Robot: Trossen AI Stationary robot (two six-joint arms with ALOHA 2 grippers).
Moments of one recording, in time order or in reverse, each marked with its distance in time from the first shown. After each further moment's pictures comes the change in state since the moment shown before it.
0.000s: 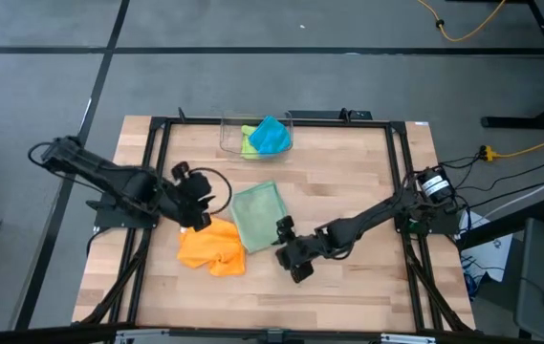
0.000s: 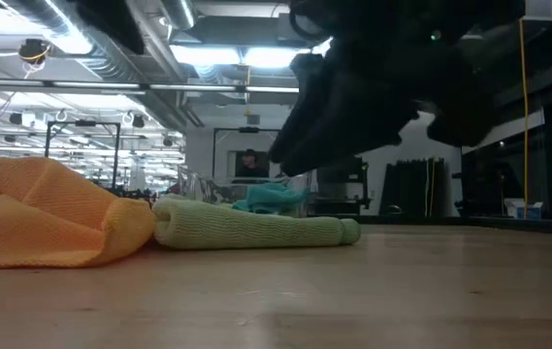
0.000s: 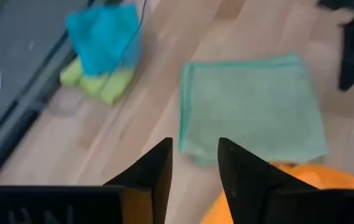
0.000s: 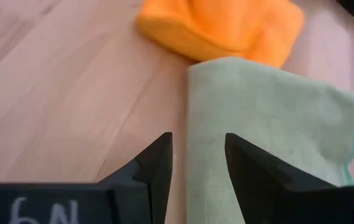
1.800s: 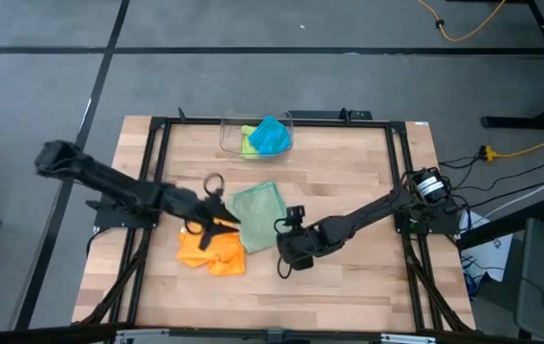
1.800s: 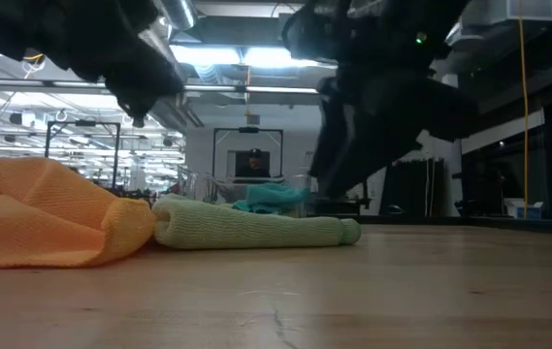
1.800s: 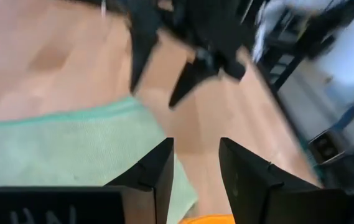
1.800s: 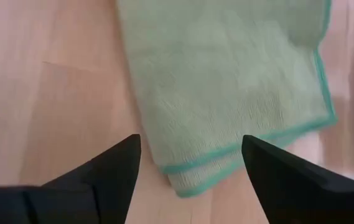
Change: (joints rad) left arm 0.129 -0.033 -0.689 1.376 0.574 0.316; right arm -0.021 0.037 0.168 -0.484 0.111 0.336
